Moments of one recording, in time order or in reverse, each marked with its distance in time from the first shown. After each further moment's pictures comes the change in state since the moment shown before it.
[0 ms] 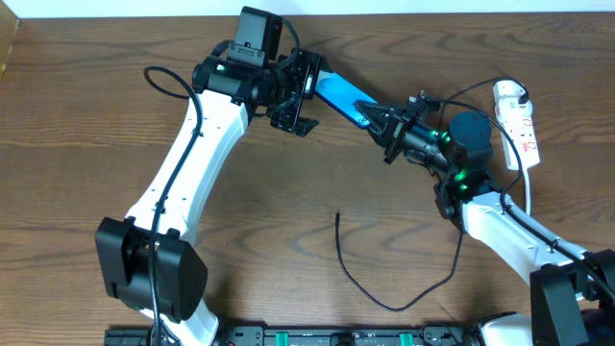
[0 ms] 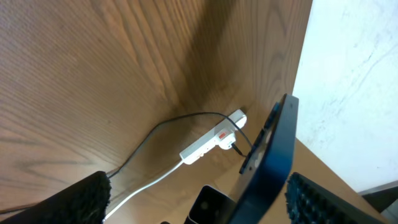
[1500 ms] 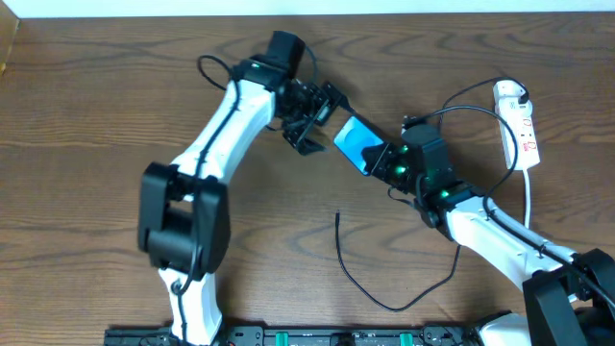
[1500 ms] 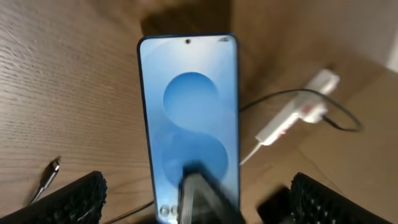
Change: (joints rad) left arm -0.015 0.208 0.000 -0.045 0.151 0.459; right arm 0.112 0.000 0.001 -0.638 0.443 -1.017
